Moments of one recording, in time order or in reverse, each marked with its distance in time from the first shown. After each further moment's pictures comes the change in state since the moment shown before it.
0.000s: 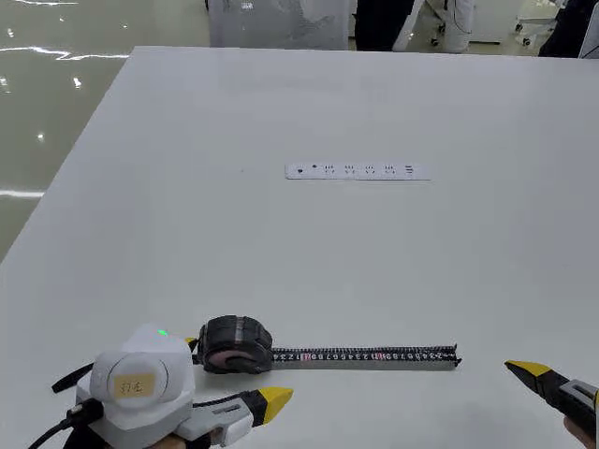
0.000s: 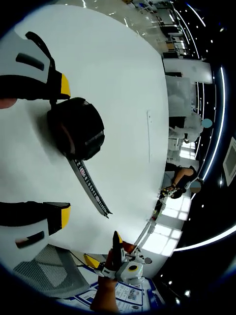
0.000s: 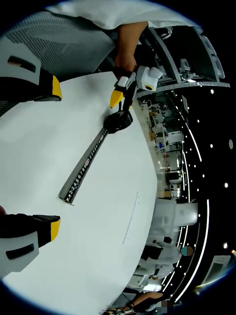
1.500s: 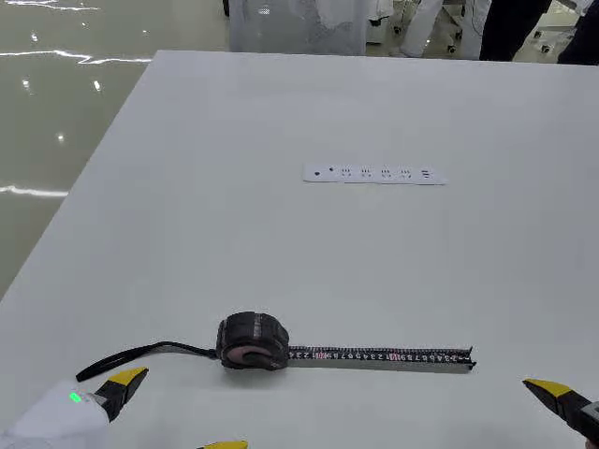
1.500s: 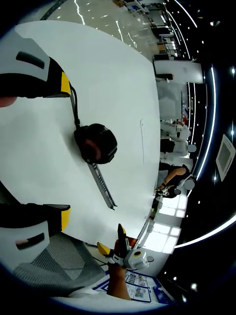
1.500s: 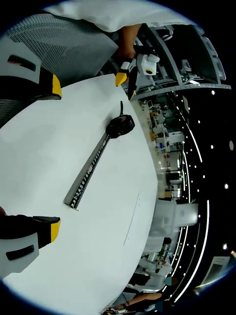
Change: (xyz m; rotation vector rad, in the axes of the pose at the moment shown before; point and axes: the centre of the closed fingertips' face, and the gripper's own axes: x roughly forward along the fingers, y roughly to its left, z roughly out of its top) left arm -0.083 0.015 -0.021 0.045 -0.062 0.021; right arm -0.006 0.015 -0.006 -0.003 0.005 -0.001
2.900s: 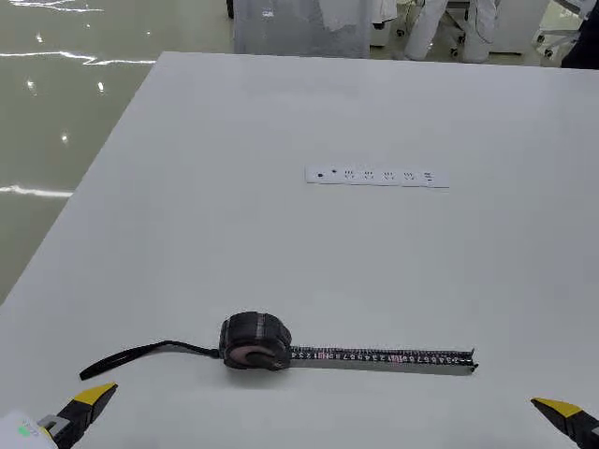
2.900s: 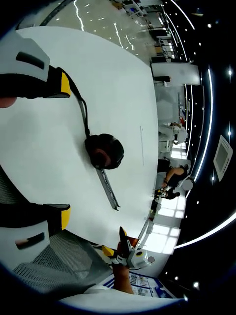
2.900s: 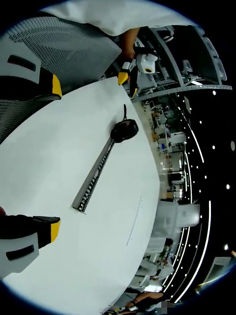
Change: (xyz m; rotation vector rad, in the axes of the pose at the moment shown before) left arm -0.031 0.014 -0.021 0.009 -0.021 0.022; right arm -0.011 0.012 -0.012 0.002 0.020 0.008
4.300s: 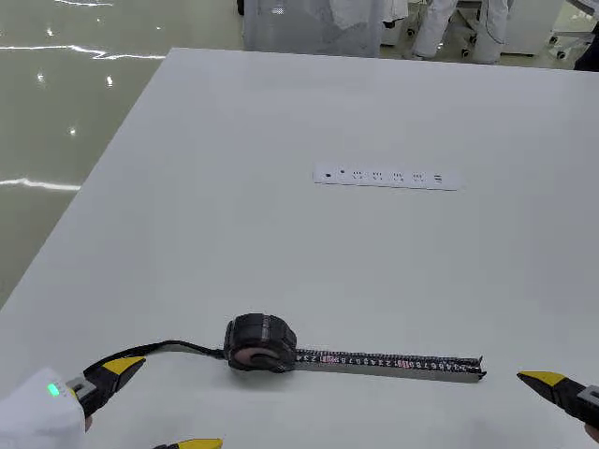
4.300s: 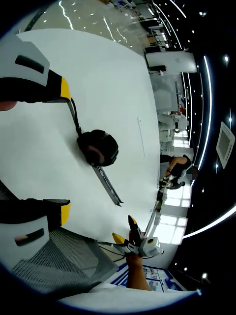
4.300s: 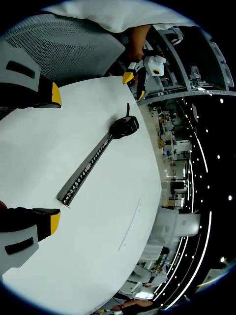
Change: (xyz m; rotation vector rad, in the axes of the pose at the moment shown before) left arm 0.011 0.000 0.015 0.087 0.024 -0.063; right arm 0.016 -0.022 0.019 -0.074 0.047 0.031
